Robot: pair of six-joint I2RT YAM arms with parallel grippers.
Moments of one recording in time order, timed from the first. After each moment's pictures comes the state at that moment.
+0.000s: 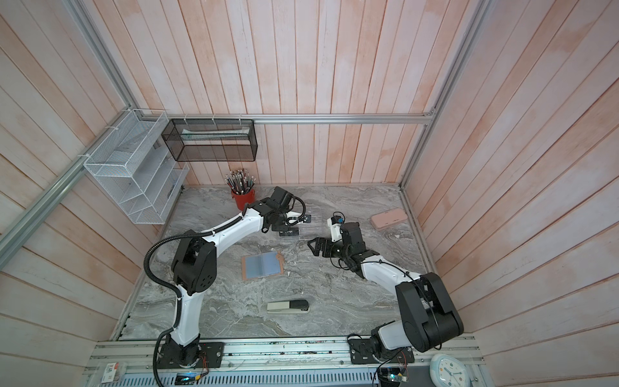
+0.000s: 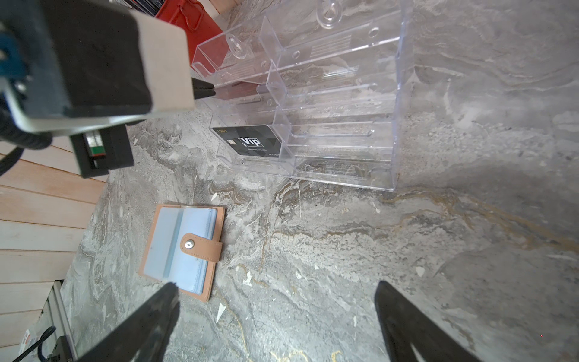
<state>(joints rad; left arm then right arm) -0.61 2.12 1.79 -0.60 -0.12 1.13 0.38 1.43 0.67 0.13 -0.40 0.44</state>
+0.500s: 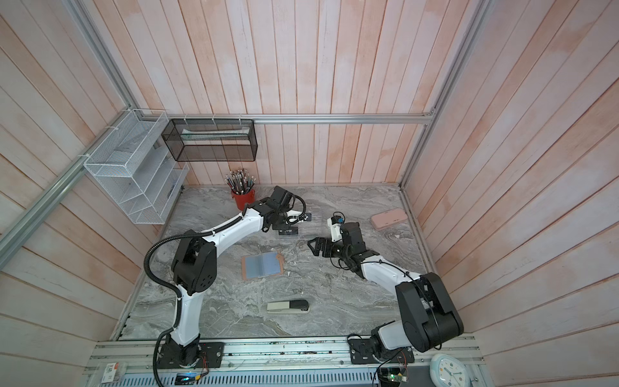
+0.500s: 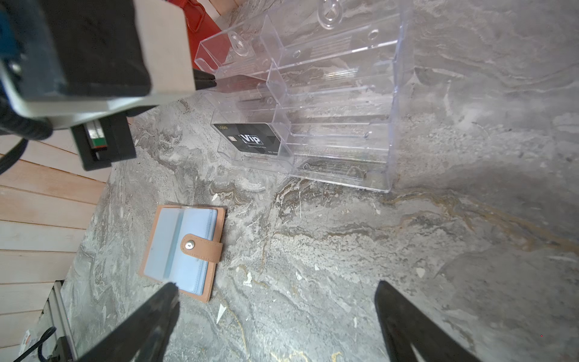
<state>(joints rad) -0.61 2.12 1.79 -0.56 -0.13 1.13 0.38 1.43 0.66 0.14 -0.40 0.44</state>
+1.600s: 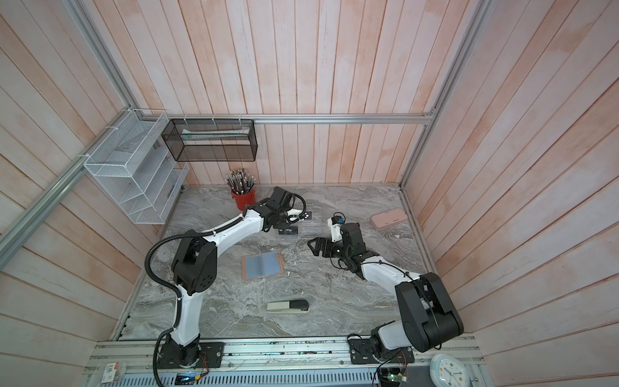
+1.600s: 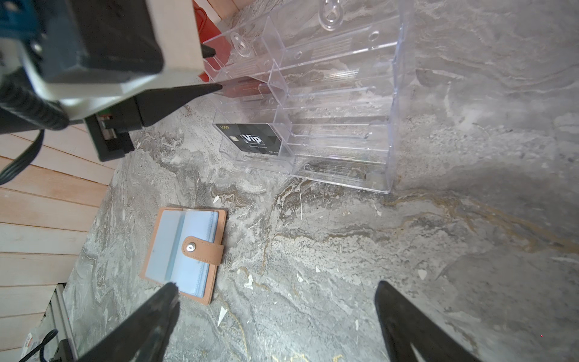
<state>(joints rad) -0.61 2.12 1.75 -0.48 -0.17 1.13 0.38 1.43 0.65 0.16 -0.40 0.45</state>
